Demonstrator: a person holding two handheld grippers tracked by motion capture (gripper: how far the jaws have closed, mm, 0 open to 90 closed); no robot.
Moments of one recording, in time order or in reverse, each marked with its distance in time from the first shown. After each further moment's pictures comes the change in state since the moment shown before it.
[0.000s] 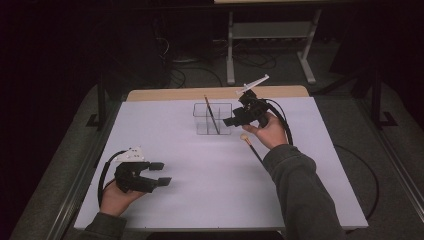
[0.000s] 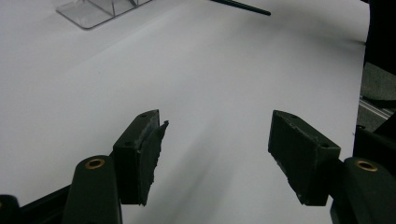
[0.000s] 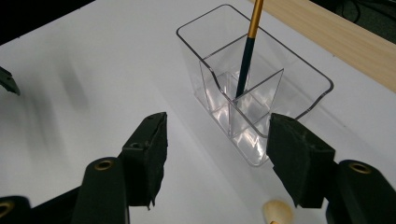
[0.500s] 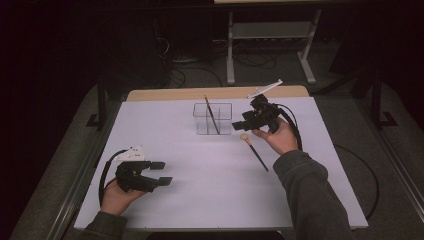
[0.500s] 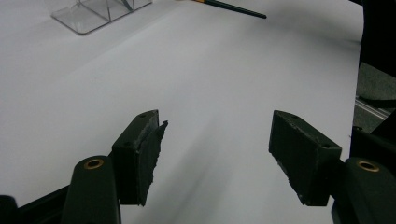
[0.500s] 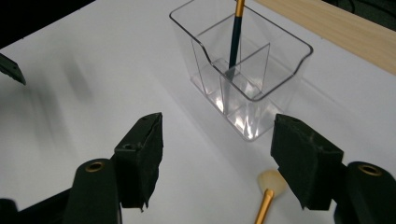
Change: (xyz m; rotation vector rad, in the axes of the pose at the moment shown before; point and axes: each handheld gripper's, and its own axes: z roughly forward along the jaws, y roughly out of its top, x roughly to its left) left arm -0.001 0.003 0.001 -0.010 -0.013 0.005; right arm -0.006 -0.025 -0.020 -0.015 -0.002 0.040
